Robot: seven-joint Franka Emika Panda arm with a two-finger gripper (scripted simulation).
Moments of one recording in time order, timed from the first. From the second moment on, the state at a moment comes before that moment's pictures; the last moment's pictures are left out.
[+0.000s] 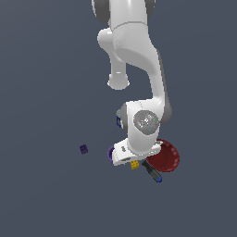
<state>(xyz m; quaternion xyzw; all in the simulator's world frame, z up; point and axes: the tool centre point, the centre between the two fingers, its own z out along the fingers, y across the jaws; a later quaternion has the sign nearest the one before) 0.108 0.074 0.066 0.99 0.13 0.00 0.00</state>
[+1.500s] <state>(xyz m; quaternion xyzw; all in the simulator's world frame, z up) 0.121 0.076 0.052 0.99 0.14 0.02 0.00</state>
